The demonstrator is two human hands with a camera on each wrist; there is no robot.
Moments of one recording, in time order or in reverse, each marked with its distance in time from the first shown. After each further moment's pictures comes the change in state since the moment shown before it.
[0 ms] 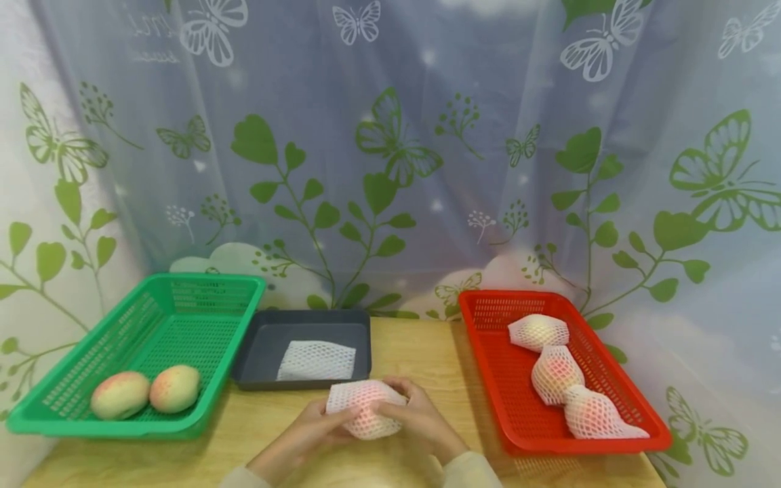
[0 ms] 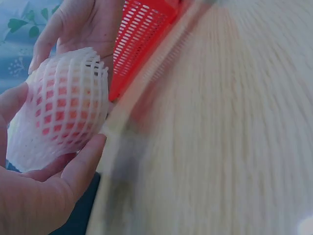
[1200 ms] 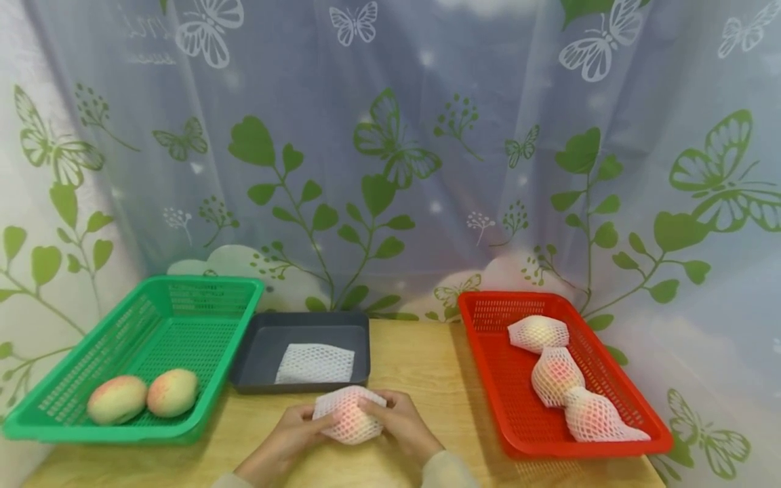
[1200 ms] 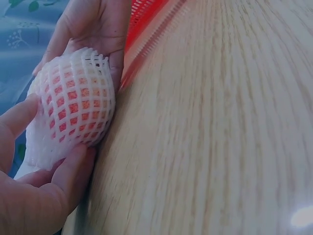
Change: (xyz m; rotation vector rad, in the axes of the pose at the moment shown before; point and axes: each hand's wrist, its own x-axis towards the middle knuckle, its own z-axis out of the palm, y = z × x) left_hand -0.002 -0.012 -0.028 0.043 0.178 0.009; right_hand 0.025 0.028 0.021 0.111 0.053 0.029
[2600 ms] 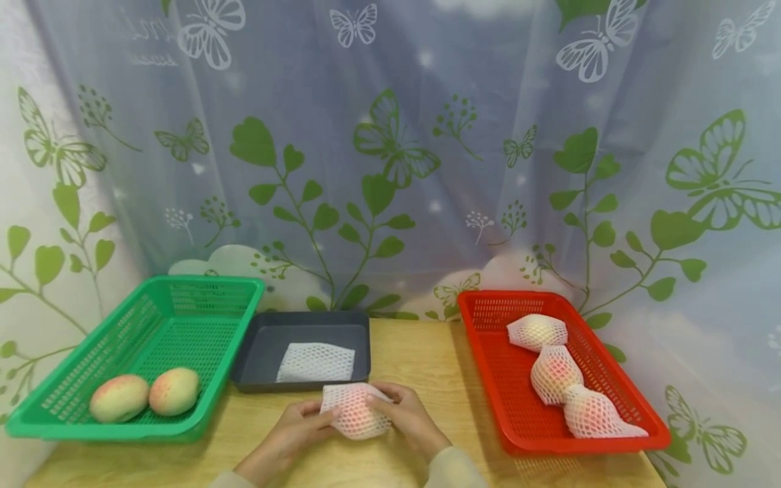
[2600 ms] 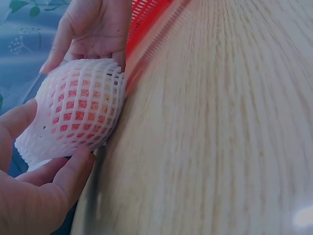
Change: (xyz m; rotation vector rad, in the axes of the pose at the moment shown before) left_hand -0.002 0.004 0.002 -0.051 -0.039 0.033; right_hand -0.004 -0.008 -0.010 -0.146 0.062 0.007
